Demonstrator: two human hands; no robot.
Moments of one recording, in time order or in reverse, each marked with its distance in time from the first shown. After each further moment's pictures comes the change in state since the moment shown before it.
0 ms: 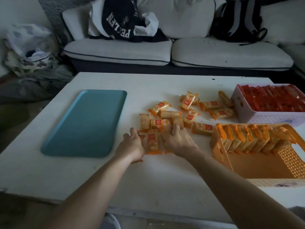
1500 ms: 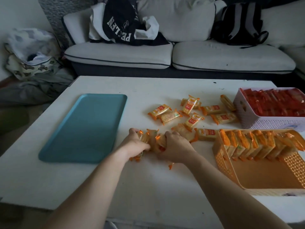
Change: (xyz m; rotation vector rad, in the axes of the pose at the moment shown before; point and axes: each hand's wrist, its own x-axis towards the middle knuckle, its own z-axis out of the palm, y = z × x) left_hand 0.030 0.006 -0.014 -0.289 -0.100 -0.044; right_hand 0.029 0.010 0.016 -0.328 -0.088 -0.172
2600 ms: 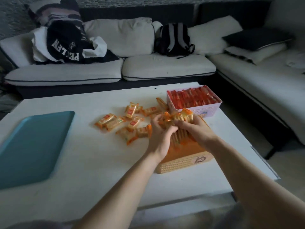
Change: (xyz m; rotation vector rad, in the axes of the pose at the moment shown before) left_hand -0.167 0.181 0.174 -0.638 -0.176 0.500; right_hand -0.171 0.177 -0.136 1.017 0.419 -0.013
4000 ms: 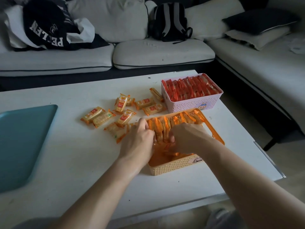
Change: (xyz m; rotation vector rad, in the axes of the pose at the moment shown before) left_hand 0.029 -0.033 -0.036 1.315 -0.056 0.389; right_hand 0.022 0.023 0.011 -1.399 -0.311 -0.019
